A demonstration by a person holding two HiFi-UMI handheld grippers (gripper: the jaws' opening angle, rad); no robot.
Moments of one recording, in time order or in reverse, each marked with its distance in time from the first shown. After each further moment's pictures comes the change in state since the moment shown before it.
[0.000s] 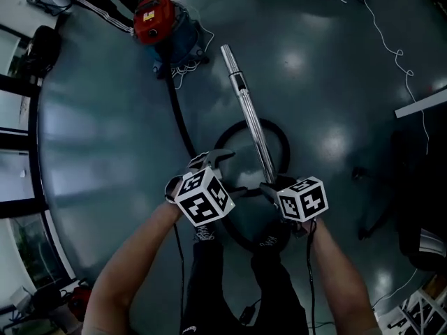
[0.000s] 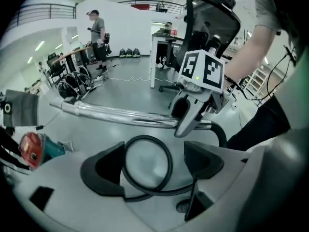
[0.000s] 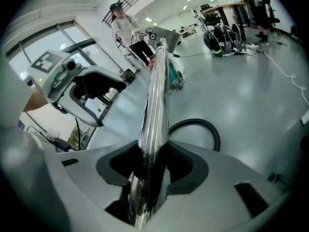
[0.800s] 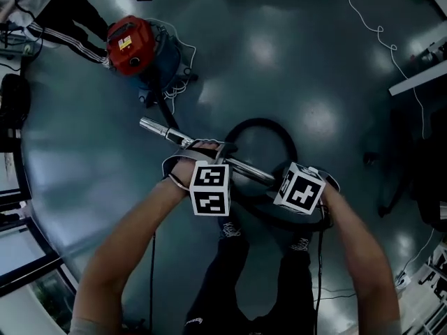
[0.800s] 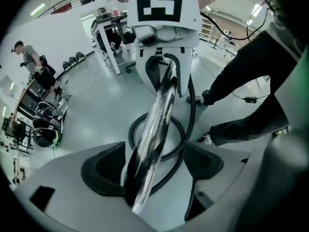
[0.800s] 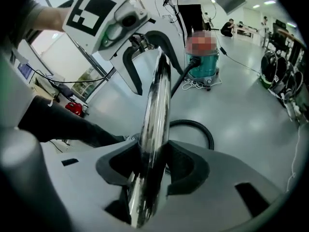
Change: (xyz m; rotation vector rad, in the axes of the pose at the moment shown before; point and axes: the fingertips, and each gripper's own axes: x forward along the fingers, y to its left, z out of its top) left arm -0.005 0.156 -0.095 0.667 0.241 -0.161; right arm 0.090 0.045 0.106 -0.530 0.387 -0.007
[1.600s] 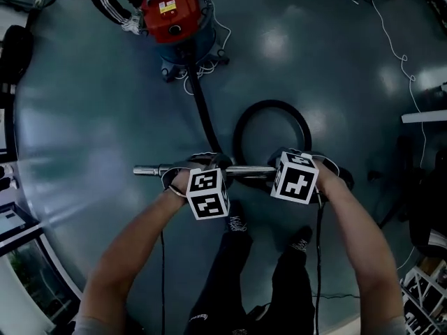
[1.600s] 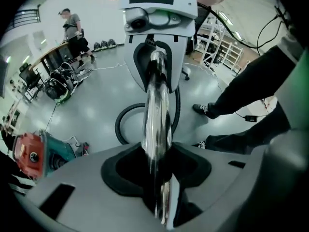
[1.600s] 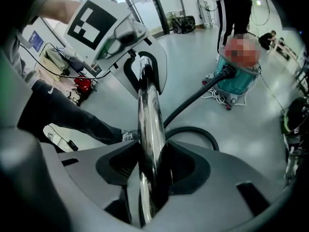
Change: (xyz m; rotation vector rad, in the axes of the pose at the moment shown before) left arm -0.002 -0.047 -0.128 -0.375 -0.129 0.011; right arm 0.057 0.002 0.123 -0.286 0.205 0.054
